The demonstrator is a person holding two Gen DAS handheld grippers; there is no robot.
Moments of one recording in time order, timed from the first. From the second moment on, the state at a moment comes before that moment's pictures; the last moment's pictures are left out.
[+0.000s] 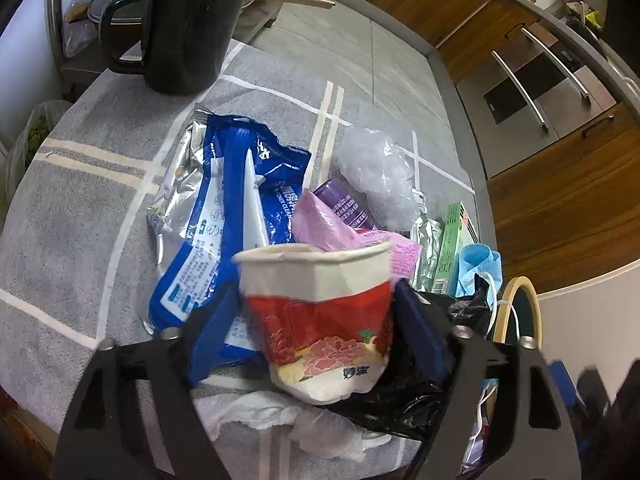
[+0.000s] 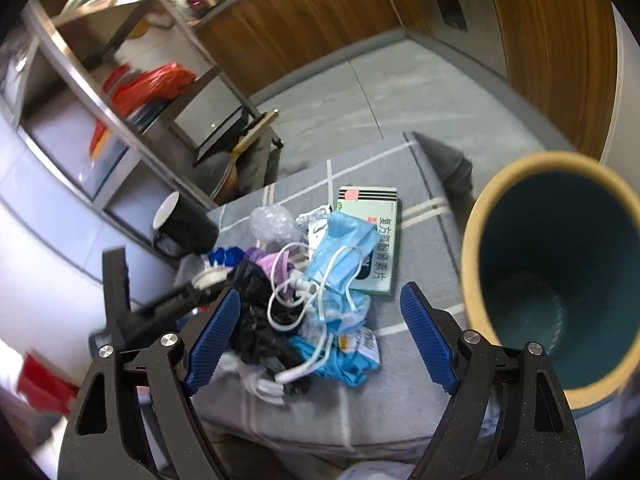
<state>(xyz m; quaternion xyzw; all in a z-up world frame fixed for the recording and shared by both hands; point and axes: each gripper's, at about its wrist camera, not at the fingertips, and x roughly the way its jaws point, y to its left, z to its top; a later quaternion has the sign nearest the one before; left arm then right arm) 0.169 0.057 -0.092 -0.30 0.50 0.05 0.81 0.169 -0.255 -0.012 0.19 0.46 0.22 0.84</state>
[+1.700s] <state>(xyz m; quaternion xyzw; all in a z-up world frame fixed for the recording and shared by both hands) 0.134 0.060 0.008 -0.28 0.38 0.02 0.88 0.232 -0.226 -0.029 0.24 0.49 0.27 0.79</state>
